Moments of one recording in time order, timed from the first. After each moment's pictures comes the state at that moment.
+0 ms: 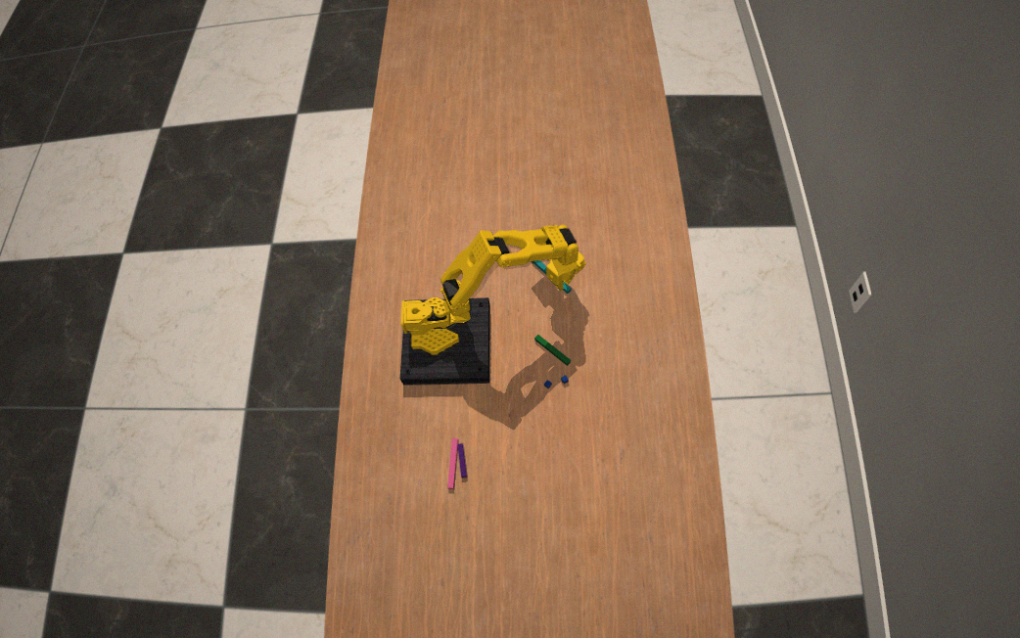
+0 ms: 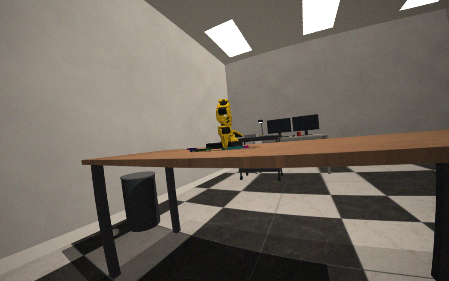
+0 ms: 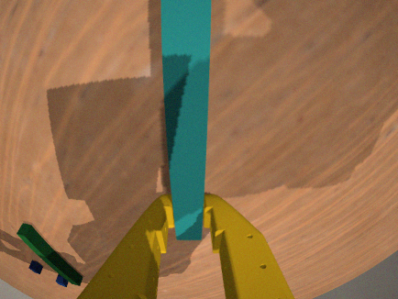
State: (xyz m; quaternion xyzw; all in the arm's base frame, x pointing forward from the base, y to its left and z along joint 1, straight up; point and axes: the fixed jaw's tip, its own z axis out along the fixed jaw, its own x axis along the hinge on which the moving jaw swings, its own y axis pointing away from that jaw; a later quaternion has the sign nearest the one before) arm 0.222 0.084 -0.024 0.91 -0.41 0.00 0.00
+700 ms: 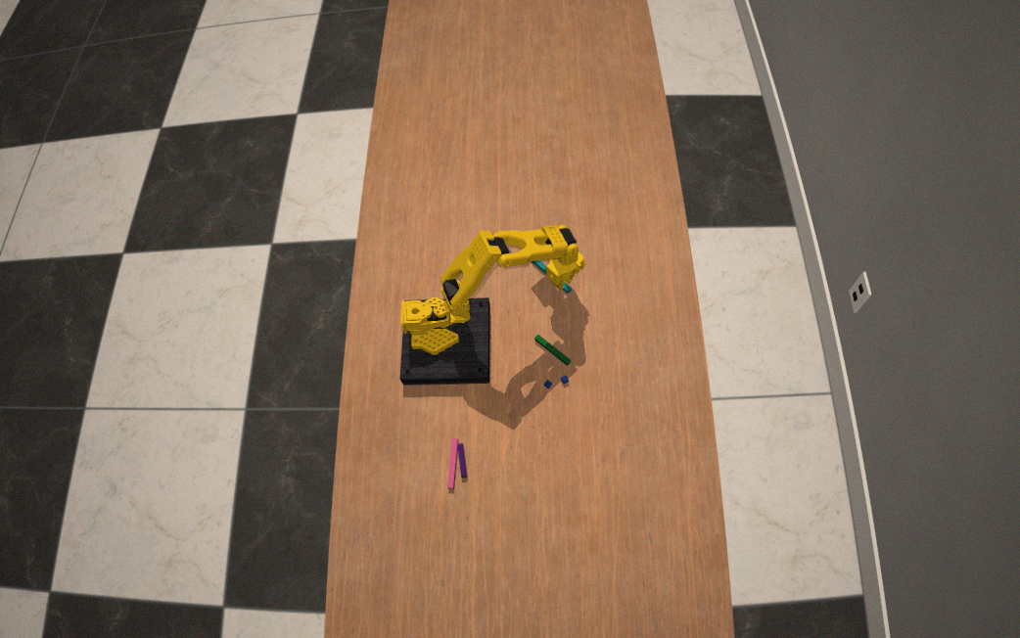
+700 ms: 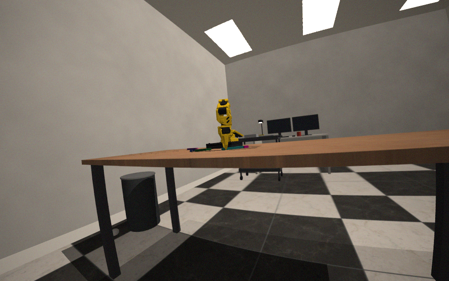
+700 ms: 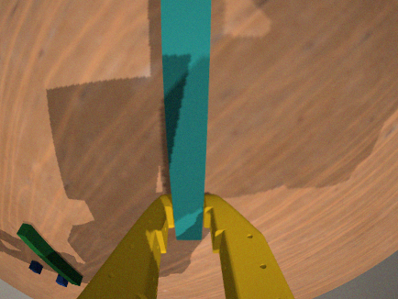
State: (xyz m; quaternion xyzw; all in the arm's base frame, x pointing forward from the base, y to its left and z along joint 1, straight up) arm 0.222 0.084 -0.024 0.91 -0.41 0.00 0.00
